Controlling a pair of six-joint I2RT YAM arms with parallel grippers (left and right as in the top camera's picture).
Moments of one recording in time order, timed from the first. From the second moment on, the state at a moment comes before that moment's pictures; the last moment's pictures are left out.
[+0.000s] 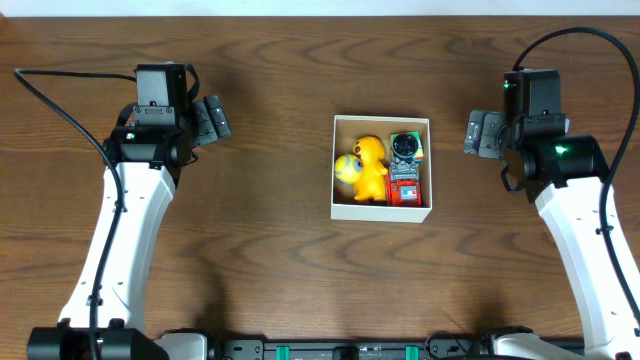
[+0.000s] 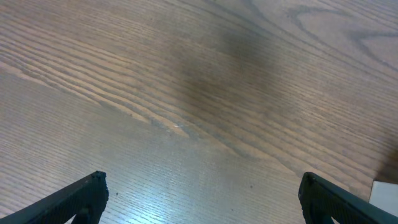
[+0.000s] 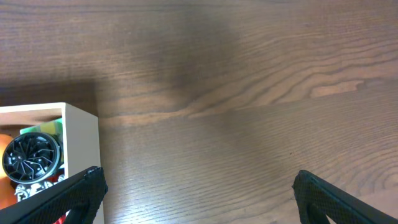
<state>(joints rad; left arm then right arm) -0.03 1.45 1.24 -0.72 -0.15 -0.33 0.12 1.38 1.26 -0.84 0.32 0.20</state>
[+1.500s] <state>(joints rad) -0.03 1.45 1.24 -0.72 -0.15 -0.33 0.15 0.50 1.25 -0.95 0.21 0.21</state>
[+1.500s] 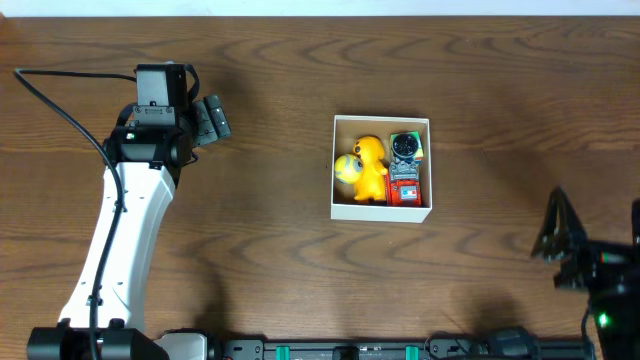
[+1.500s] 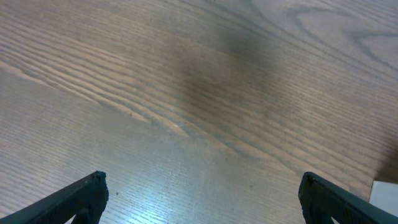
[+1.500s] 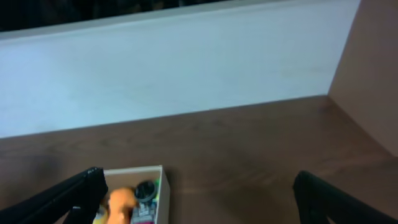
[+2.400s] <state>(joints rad) -0.03 1.45 1.24 -0.72 -0.15 -0.33 0.03 0.01 0.34 -0.31 0.12 0.33</state>
